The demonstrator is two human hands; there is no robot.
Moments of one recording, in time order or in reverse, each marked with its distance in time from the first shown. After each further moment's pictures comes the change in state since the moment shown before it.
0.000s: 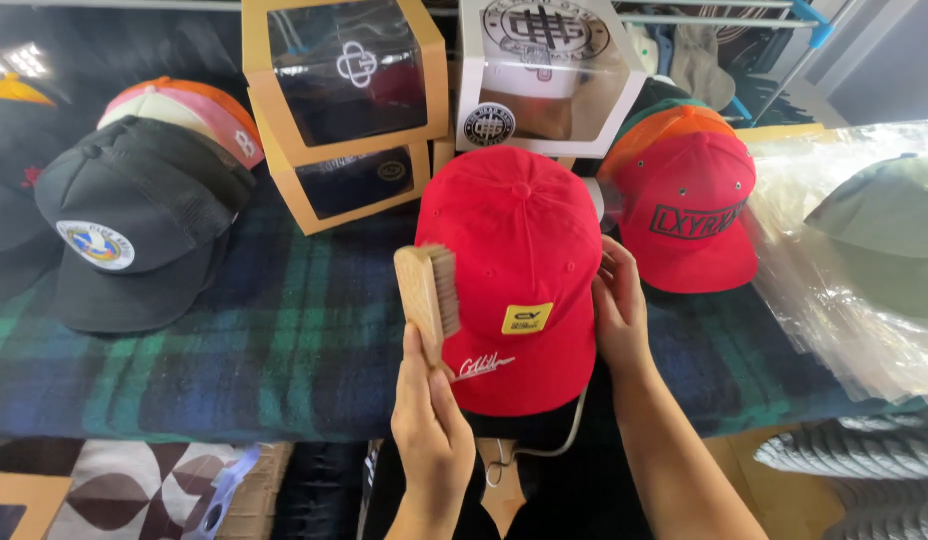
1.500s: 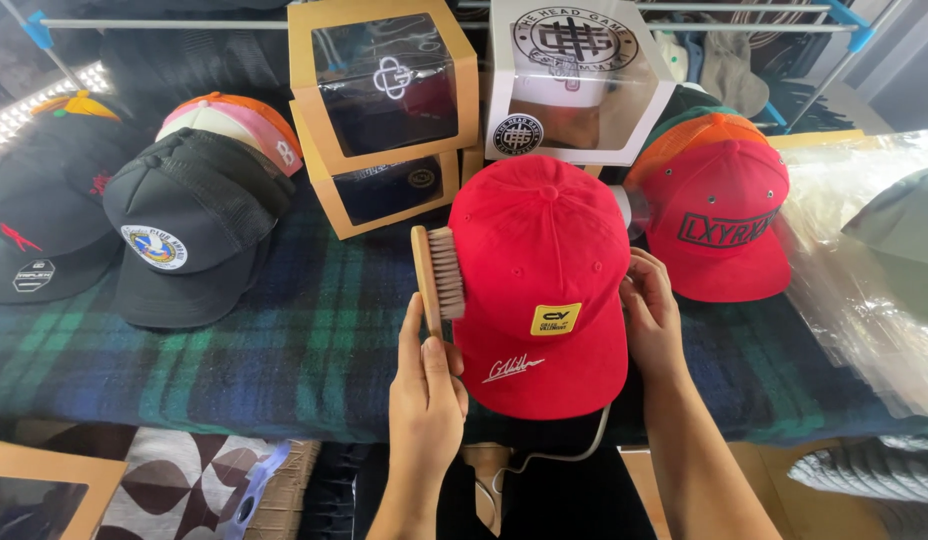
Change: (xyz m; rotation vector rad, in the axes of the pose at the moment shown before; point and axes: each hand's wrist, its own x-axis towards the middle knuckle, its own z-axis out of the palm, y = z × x) left_hand 0.065 0.034 -0.041 -0.338 -0.308 -0.803; right_hand 0.001 0.006 -0.014 -0.272 0.032 0.038
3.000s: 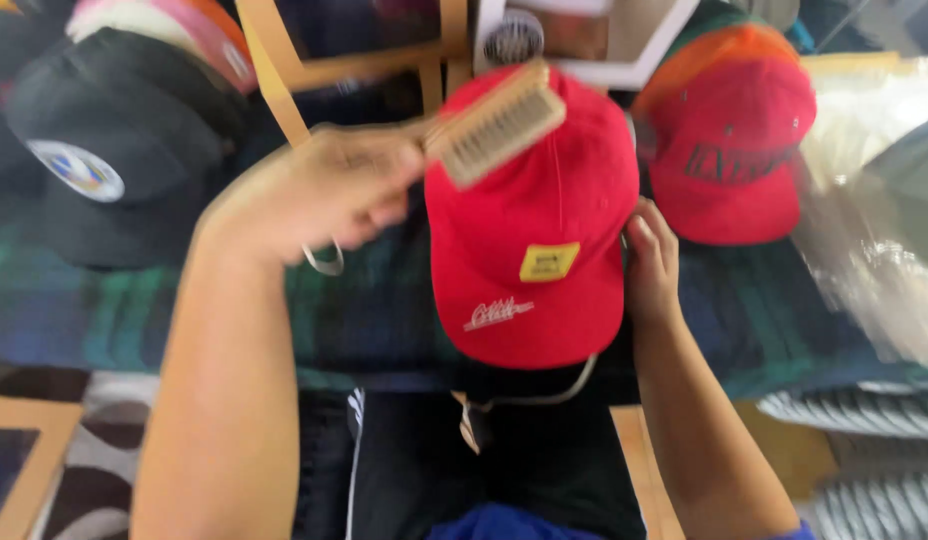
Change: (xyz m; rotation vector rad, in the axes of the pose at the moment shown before) left_hand 0.123 0.090 -0.051 0.322 -0.552 0.128; right_hand 0.006 0.061 -0.003 0.275 -0.085 -0.149
